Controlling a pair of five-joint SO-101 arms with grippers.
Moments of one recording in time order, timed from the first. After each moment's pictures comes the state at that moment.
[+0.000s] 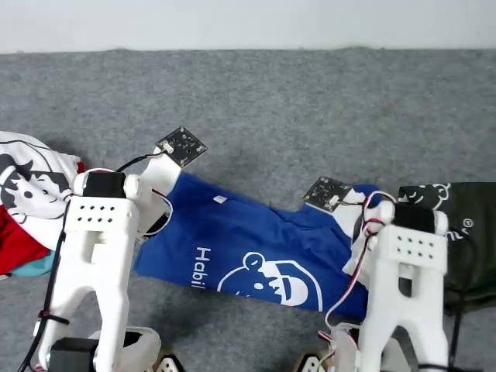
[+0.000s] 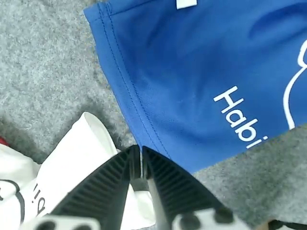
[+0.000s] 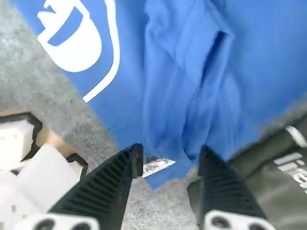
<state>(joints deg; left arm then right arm) -1.1 -20.9 31.3 82.7 -33.7 9.4 -35.0 43.1 88.4 60.4</state>
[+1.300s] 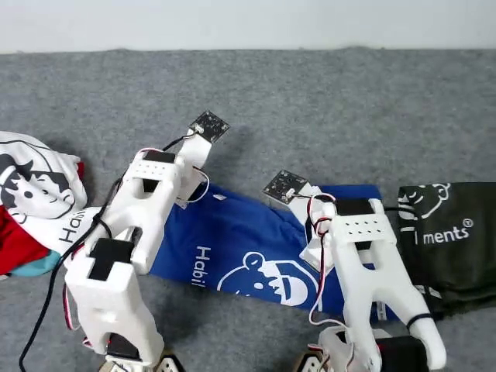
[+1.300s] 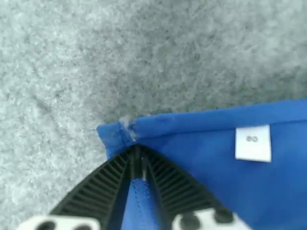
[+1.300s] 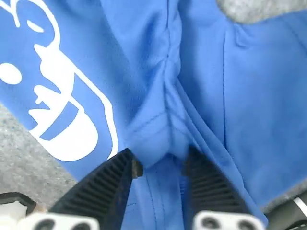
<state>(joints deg) 4.3 21.8 15.8 51.7 -23.0 -8.3 -21.5 48.3 68.3 42.8</state>
